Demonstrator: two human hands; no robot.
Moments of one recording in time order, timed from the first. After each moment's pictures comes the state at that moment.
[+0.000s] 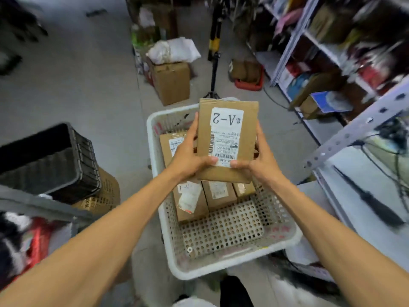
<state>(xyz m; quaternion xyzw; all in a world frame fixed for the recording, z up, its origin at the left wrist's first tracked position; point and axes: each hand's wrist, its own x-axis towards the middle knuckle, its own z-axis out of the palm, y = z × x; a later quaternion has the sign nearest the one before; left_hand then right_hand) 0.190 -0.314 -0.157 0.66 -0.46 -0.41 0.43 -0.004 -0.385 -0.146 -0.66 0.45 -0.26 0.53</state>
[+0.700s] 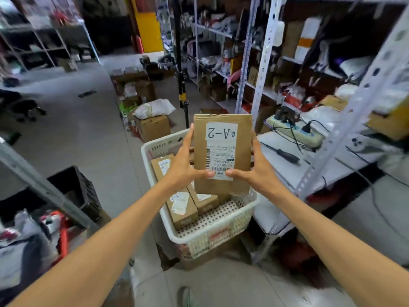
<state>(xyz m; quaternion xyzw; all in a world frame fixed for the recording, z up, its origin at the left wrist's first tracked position) 0.070 -0.132 -0.031 0.57 -0.60 -0.35 0.43 -0.143 -0.173 -0.033 -0.71 0.43 -0.36 0.42</state>
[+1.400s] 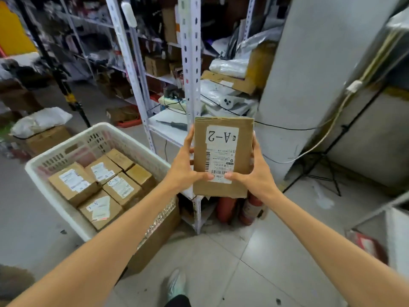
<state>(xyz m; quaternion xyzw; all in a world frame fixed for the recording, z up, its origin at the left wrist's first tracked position) -0.180 -0.077 -0.054 0.40 -0.72 -0.44 0.36 -0.383 -0.013 -0.056 -0.58 0.61 -0.46 0.28</state>
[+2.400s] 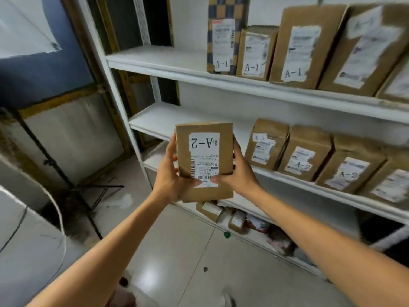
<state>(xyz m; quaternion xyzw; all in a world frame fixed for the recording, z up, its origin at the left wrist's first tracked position) -0.600 0.070 -0.012 -0.19 -0.79 -0.58 -0.04 -0.555 0.252 -0.024 0.03 0.83 -0.54 -0.14</state>
